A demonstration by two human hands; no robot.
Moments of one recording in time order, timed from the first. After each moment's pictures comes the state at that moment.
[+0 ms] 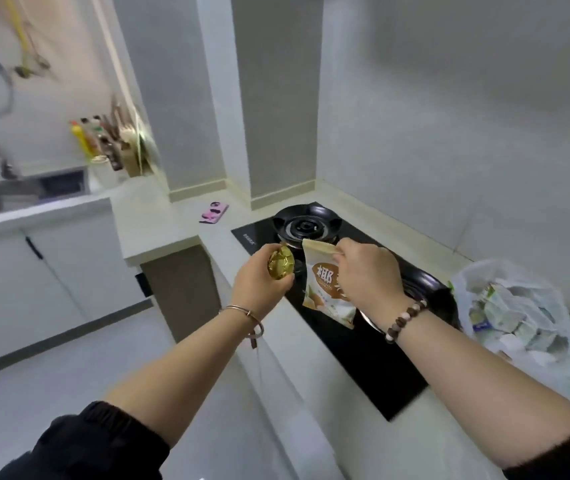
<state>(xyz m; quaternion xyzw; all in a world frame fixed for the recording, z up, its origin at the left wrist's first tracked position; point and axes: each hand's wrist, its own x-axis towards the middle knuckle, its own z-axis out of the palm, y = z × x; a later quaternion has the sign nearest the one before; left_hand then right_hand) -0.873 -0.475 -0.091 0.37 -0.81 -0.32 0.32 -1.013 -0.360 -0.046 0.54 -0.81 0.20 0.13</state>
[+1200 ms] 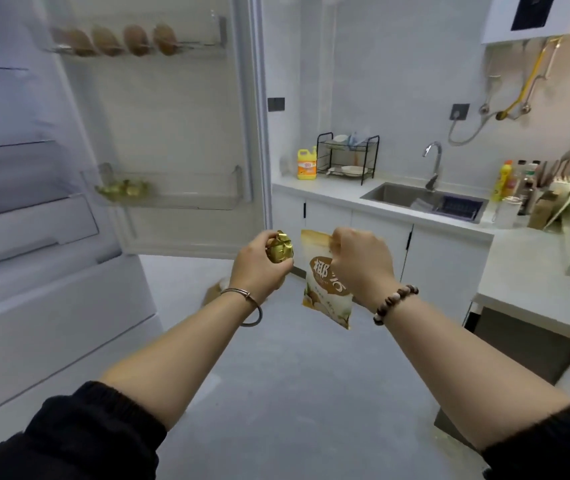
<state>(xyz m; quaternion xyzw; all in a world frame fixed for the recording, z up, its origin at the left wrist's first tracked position) -0.443 -0.353 -0.007 0.76 -0.45 0.01 0.47 -0.583 -0.449 0.019 0.89 -0.35 0.29 -0.01</state>
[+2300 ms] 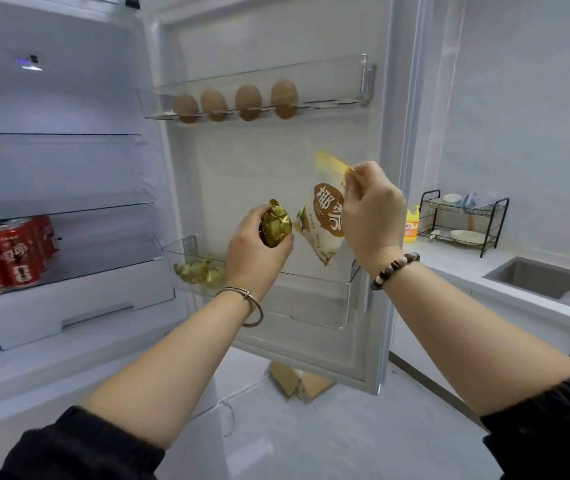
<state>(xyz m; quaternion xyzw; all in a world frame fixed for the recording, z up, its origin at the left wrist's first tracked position) -0.165 -0.410 0.100 0.71 -0.35 0.23 0.56 -0.249 -0.543 0.147 0.71 -0.10 0.68 -0.16</state>
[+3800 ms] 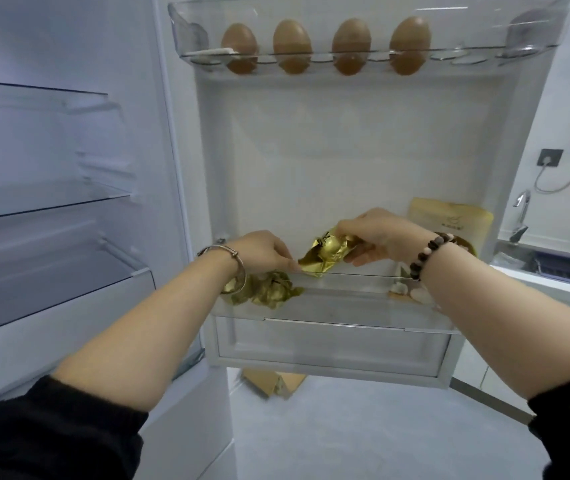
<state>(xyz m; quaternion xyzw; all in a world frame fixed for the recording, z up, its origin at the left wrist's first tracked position) 0.057 -0.367 0.104 0.80 -0.56 -0.12 0.18 -0.094 -0.502 0.121 0.76 -0.40 0.20 -0.47</state>
